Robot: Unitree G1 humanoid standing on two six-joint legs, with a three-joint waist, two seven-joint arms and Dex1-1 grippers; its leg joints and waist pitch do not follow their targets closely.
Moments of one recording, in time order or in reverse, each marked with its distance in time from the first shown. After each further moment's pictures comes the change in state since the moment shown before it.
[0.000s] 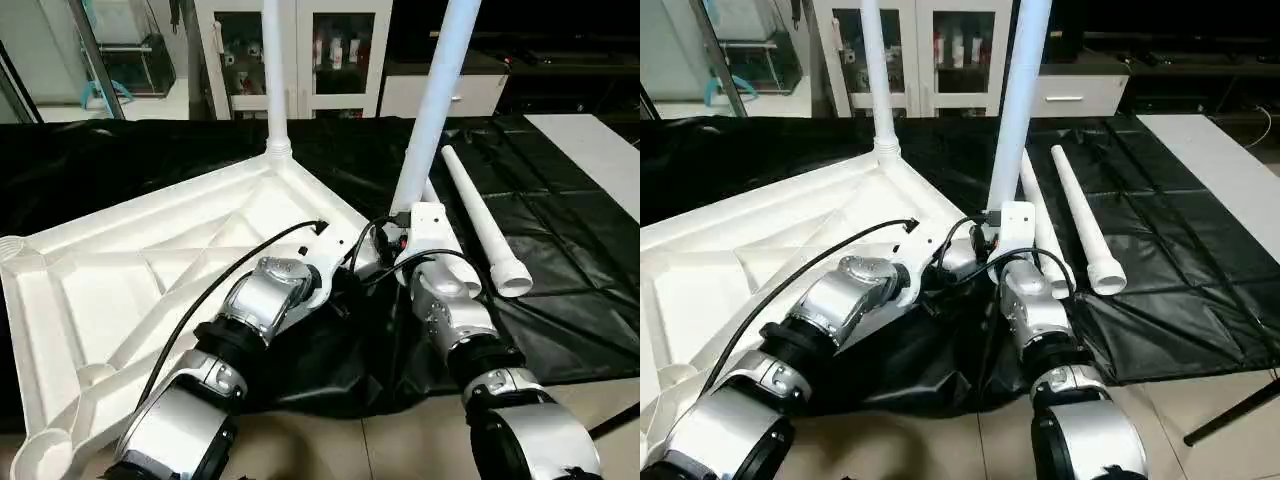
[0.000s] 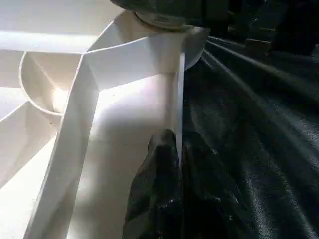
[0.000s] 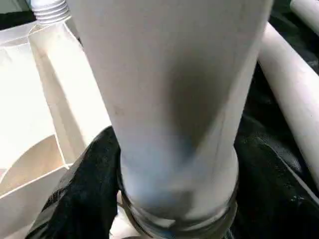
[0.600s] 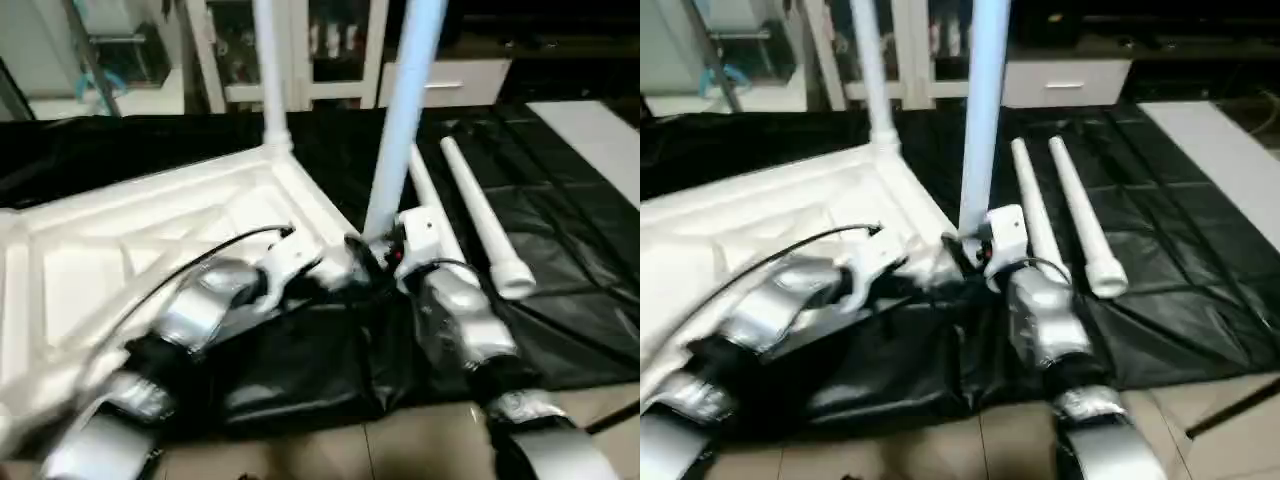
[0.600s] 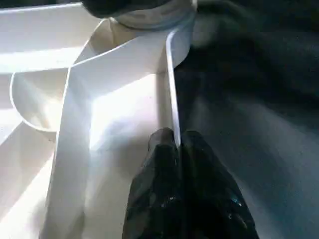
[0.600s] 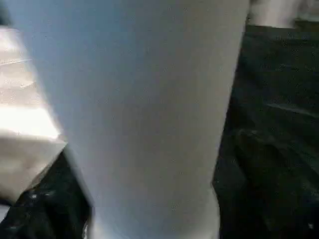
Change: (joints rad) left arm 0.188 0.367 -0.110 -0.311 -0.030 -0.222 -0.470; right arm 0.211 -0.190 0.164 -0.356 0.030 -0.009 0.624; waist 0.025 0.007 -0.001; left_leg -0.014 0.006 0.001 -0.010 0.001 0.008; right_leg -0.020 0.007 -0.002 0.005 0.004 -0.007
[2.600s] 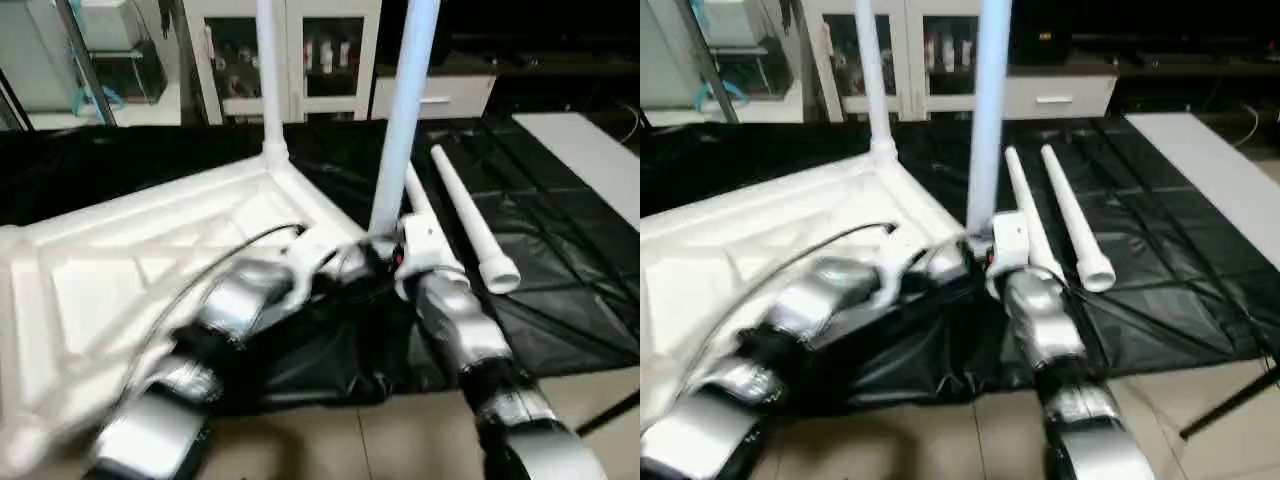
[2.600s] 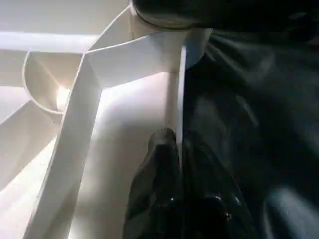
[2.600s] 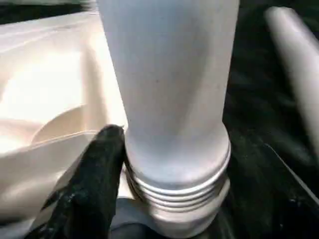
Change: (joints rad) left arm -0.194 -0.340 0.115 0.357 0.033 0.174 0.472; right arm -0.160 0.192 -0.120 0.268 -0.057 0.050 -0.595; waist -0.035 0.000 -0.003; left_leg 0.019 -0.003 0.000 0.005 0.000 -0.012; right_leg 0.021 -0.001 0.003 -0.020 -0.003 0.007
